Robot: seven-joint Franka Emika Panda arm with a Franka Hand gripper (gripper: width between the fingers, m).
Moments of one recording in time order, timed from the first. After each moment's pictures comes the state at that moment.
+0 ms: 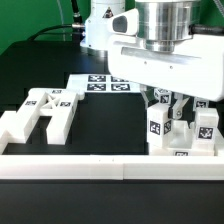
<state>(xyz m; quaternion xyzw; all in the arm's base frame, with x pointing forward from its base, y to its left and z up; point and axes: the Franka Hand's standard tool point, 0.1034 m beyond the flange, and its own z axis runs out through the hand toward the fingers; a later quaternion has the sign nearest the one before) 0.653 0.046 0.079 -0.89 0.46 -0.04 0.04</state>
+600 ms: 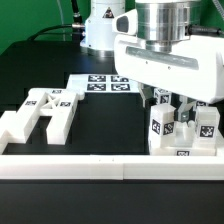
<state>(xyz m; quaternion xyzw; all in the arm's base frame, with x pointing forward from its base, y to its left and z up) 0.653 0.047 0.078 -0.89 0.44 -0.04 0.04</state>
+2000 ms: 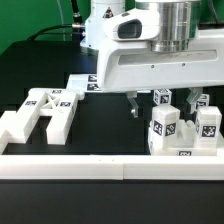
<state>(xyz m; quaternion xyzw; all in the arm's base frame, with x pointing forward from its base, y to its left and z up) 0.654 0.042 0.079 -1.00 -0.07 -0.05 0.01</state>
